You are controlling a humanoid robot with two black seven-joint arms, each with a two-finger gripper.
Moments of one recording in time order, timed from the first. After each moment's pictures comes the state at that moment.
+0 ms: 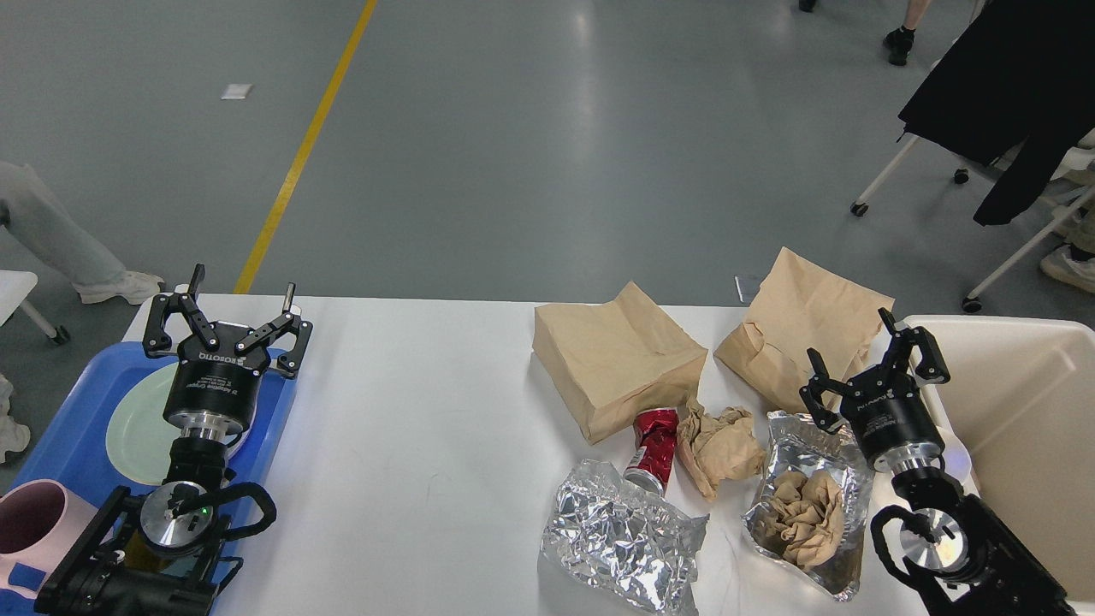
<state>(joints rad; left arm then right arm) -0.24 0.08 -1.49 -0.95 0.06 -0.53 -0.14 0.22 -0.14 1.42 0.78 -0.54 0.42 0.30</state>
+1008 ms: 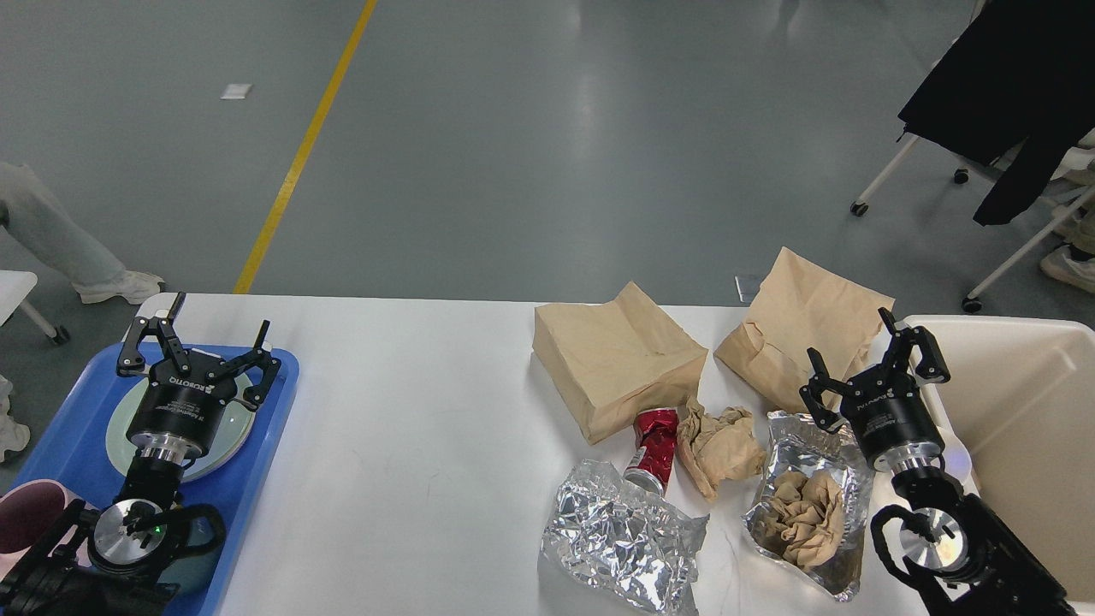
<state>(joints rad) -0.32 0.18 -1.46 -0.65 0.12 -0.68 -0.12 0.22 -0.14 1.42 0.78 -0.54 0.42 0.30</state>
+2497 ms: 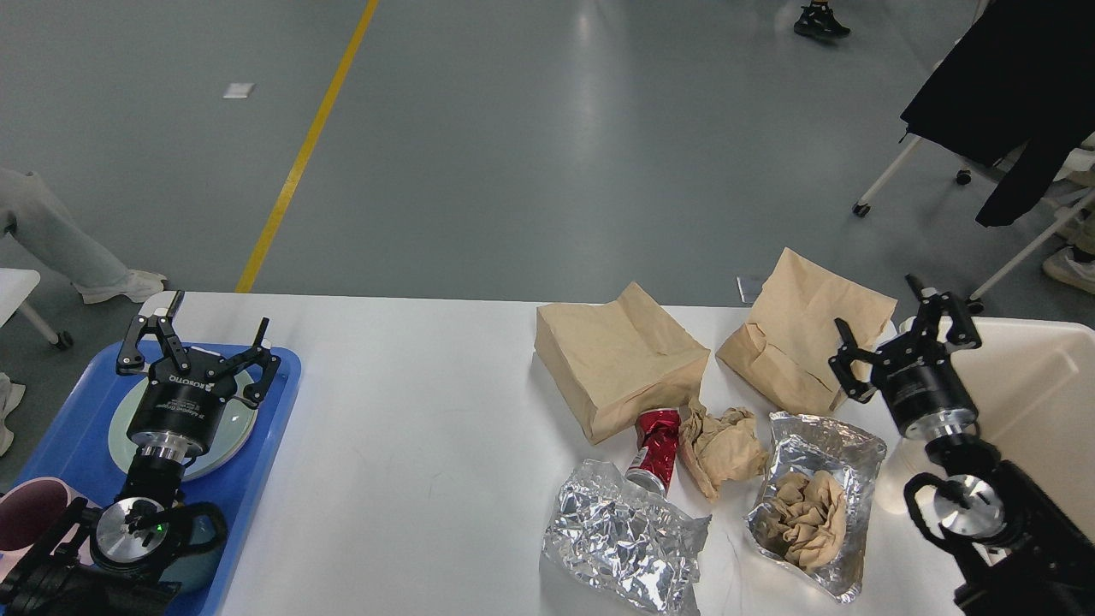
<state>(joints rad) -0.32 0.18 -1.46 -0.64 0.12 -0.68 -0.12 0.30 -0.25 1.41 0.76 -0.53 0.40 0.29</state>
